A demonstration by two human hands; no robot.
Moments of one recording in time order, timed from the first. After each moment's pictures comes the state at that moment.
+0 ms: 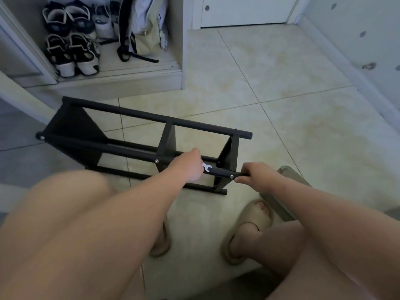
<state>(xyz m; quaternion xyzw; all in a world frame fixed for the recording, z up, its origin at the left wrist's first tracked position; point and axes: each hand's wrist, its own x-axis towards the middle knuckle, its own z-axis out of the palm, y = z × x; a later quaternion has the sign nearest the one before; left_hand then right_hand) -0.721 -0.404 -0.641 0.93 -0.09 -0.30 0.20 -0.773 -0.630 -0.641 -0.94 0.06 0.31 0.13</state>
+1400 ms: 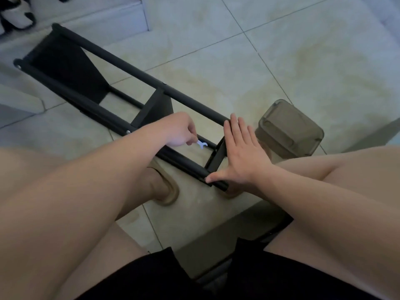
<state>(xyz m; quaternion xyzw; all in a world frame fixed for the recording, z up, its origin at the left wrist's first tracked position) -0.736 -0.407 -0.649 0.87 -0.22 -0.41 0.17 -0.879 -0.575 -0.668 -0.97 0.02 0.22 0.04</state>
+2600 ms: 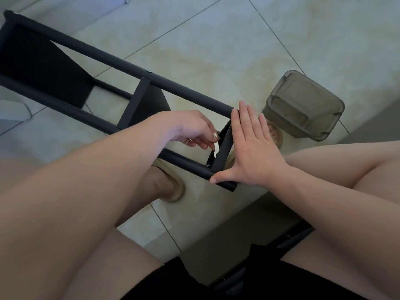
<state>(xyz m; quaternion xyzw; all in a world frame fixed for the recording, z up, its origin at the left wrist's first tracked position) -0.719 -0.450 -0.687 0.72 -0.12 -0.63 0.27 -0.876 -0.572 -0.659 -0.97 0.07 0.23 0.09</state>
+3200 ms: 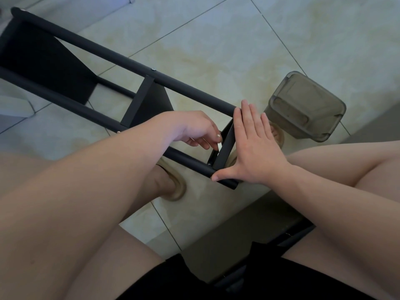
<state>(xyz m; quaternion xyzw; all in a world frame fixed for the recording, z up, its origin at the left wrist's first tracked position) -0.725 -0.449 -0.684 0.72 -0.13 -0.63 0.26 -0.874 -0.571 -0.657 -0.96 0.07 0.24 0.09</state>
